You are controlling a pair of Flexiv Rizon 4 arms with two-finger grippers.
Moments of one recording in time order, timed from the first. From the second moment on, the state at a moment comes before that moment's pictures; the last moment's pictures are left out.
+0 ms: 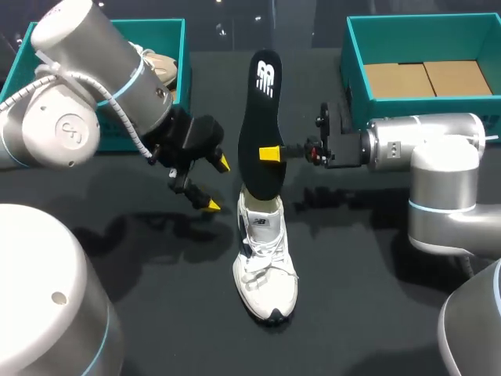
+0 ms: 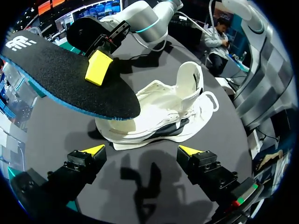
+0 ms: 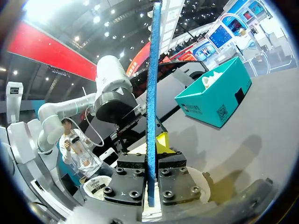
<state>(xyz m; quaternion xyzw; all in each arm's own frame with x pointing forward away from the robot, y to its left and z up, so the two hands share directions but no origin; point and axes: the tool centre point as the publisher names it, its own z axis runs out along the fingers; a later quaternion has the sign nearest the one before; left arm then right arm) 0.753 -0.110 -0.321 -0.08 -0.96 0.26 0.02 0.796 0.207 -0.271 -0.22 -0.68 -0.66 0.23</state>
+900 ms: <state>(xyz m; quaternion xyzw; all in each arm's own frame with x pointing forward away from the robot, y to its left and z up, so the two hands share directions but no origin) 0.754 -0.127 -0.348 -0.07 -0.97 0.25 0.03 0.795 0.207 -0.279 -0.20 -0.67 -0.67 0.23</state>
